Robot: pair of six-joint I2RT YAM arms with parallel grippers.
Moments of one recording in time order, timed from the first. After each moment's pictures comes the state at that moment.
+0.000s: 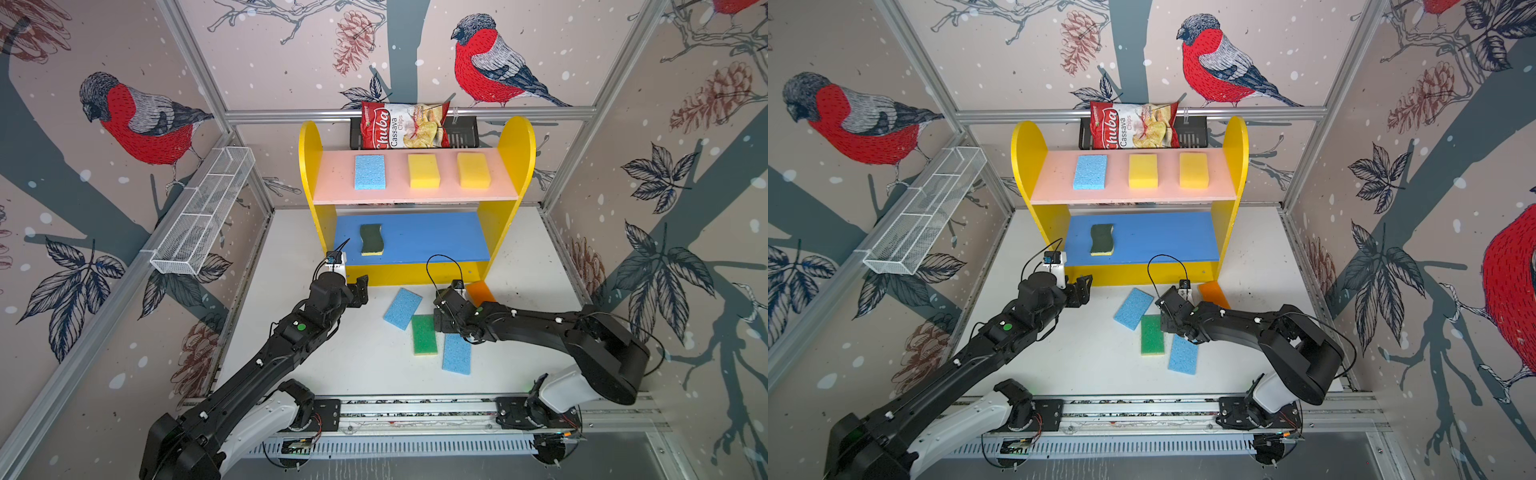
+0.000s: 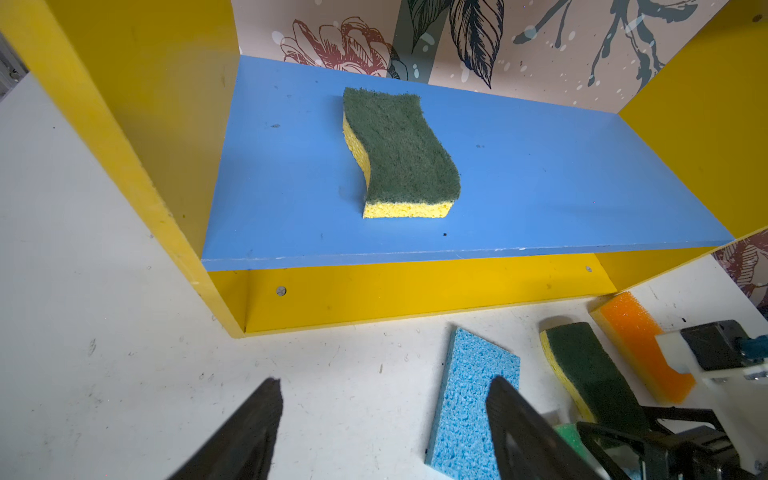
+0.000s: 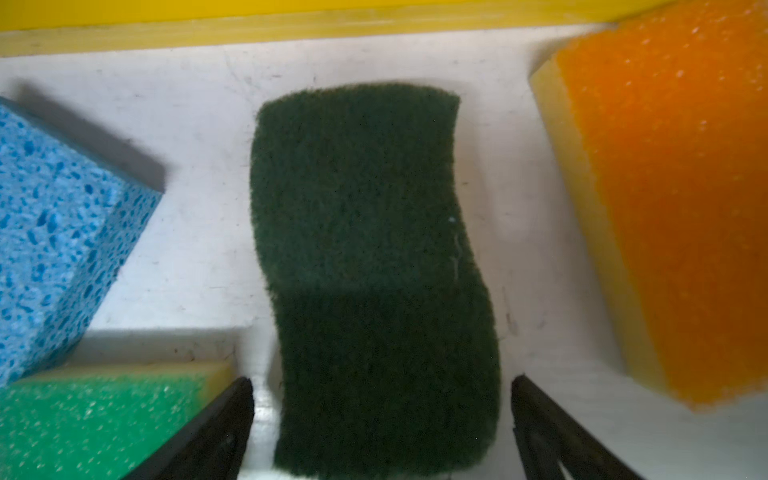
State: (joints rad) left arm -0.55 0.90 0.63 -0.21 -0.22 -0.39; right arm 0.88 1.51 0.70 -0.34 0.33 0.74
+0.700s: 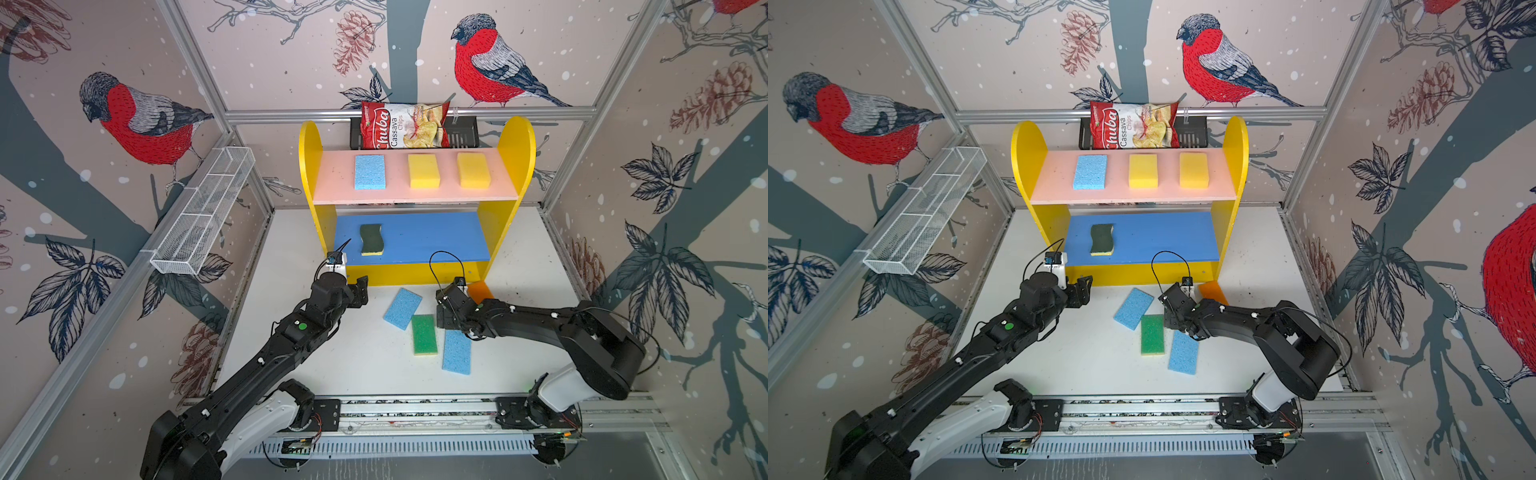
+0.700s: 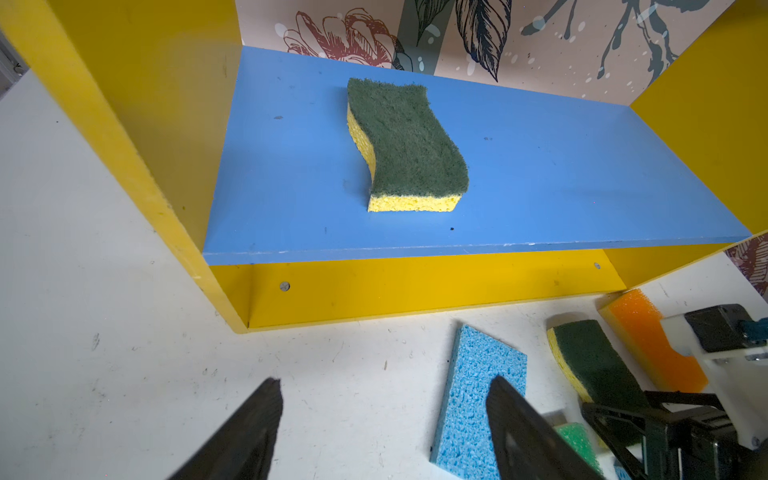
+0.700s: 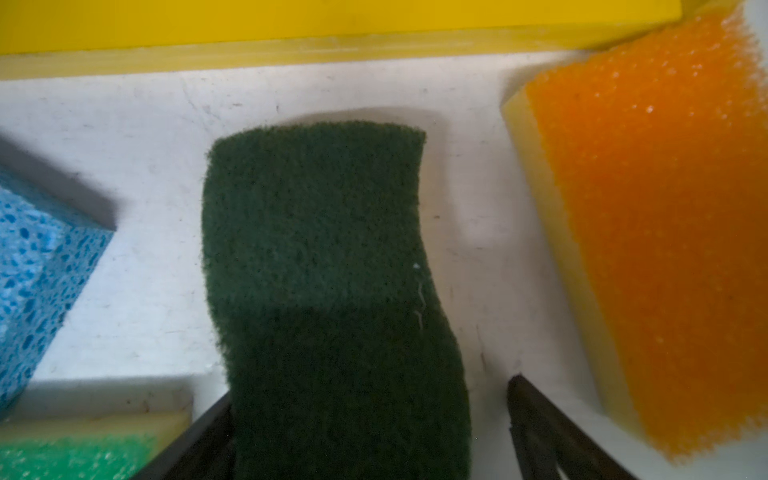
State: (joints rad) left arm -0.55 0.92 0.62 -0.21 -0.22 -0.39; right arm 0.84 1.56 0.70 -0.30 0.34 0.68
